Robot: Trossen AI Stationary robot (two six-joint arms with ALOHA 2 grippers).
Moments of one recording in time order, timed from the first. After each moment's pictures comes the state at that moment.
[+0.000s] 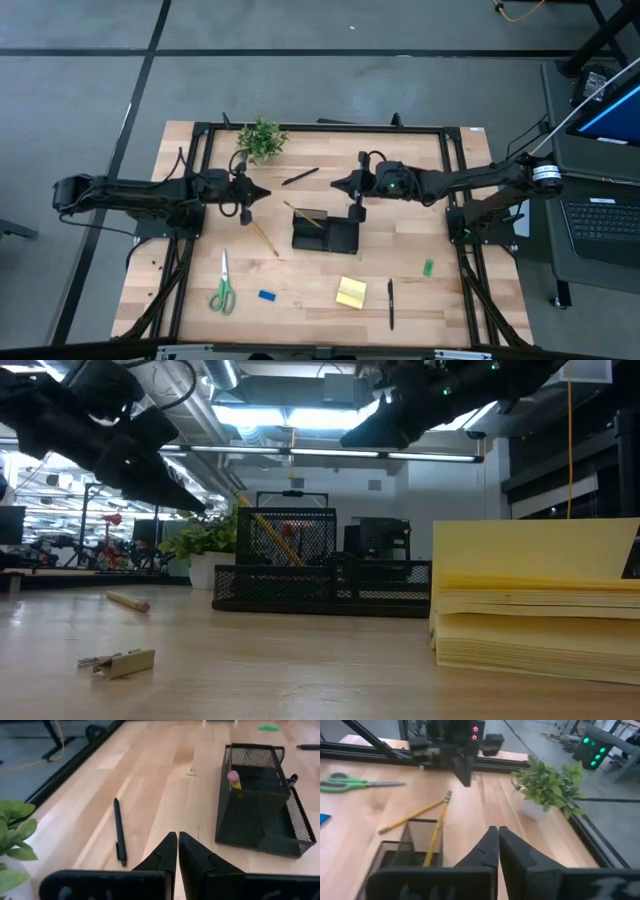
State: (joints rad) left arm 0.20 0.75 0.21 0.11 -0.07 0.06; right arm -0.06 1.41 0.83 0.25 0.14 -0.14
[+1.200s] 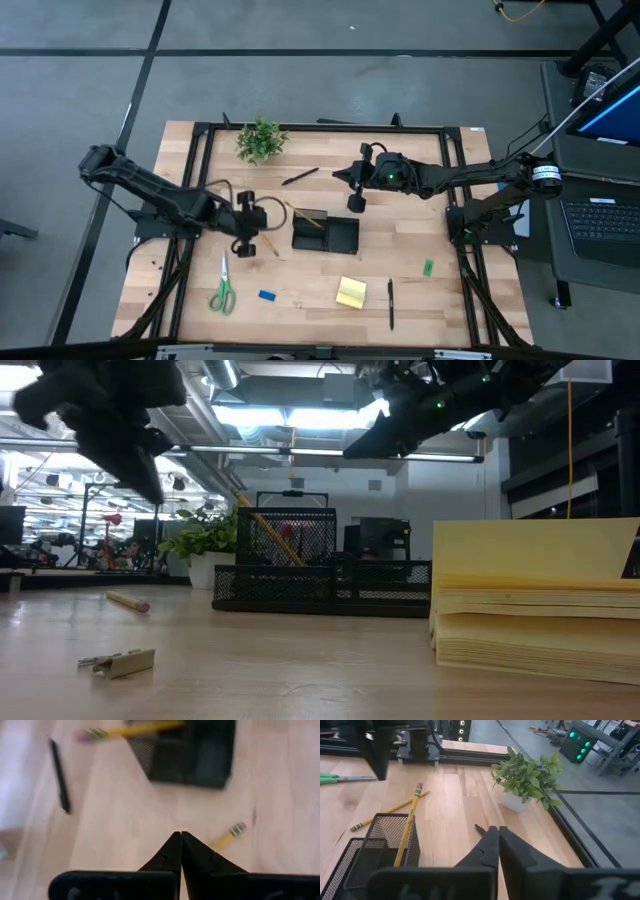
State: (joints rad) left arm -0.34 1.16 0.73 -0.63 -0.35 -0.35; right arm -0.14 1.41 0.82 0.24 0.14 -0.16
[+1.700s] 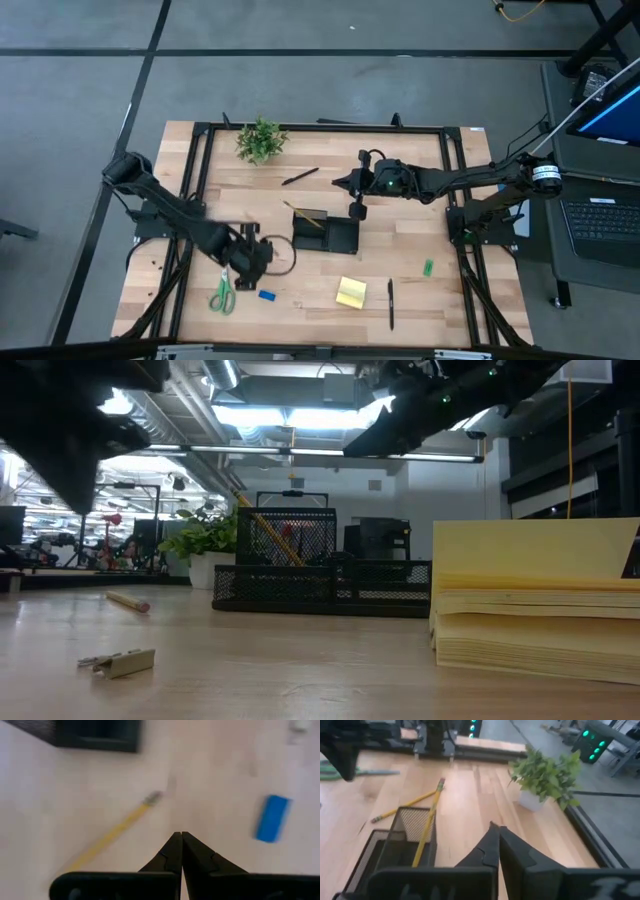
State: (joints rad) left arm -0.57 1.47 0.95 -0.76 -0.24 -0.59; right arm -0.08 1.41 0.82 0.21 0.14 -0.16
